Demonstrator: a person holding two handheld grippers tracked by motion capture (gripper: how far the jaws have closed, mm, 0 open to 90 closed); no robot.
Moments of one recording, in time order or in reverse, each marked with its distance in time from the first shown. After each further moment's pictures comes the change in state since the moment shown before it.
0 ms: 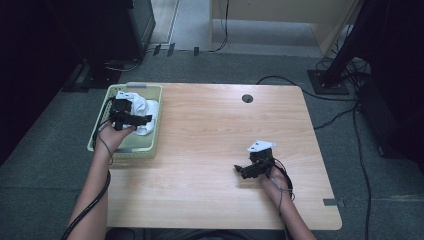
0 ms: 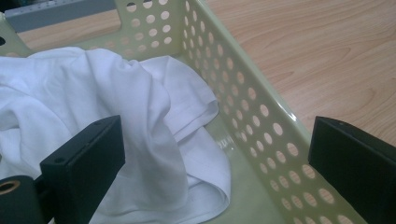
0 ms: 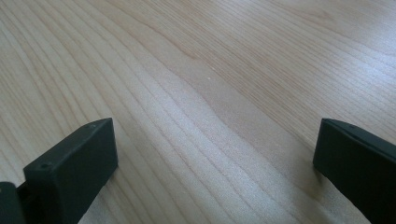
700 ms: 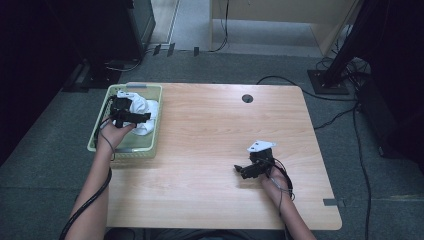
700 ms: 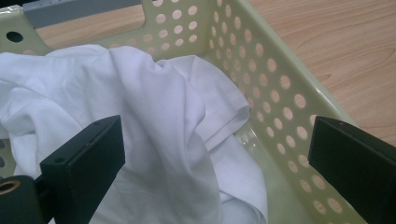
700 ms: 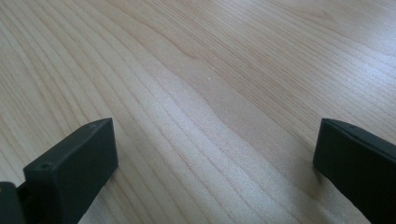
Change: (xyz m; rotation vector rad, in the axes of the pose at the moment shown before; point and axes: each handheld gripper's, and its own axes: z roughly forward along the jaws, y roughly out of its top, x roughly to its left) left arm 0.015 0.000 0.020 0.003 0.048 -0.007; right arm 0.000 0.000 0.000 0.001 0.000 0.001
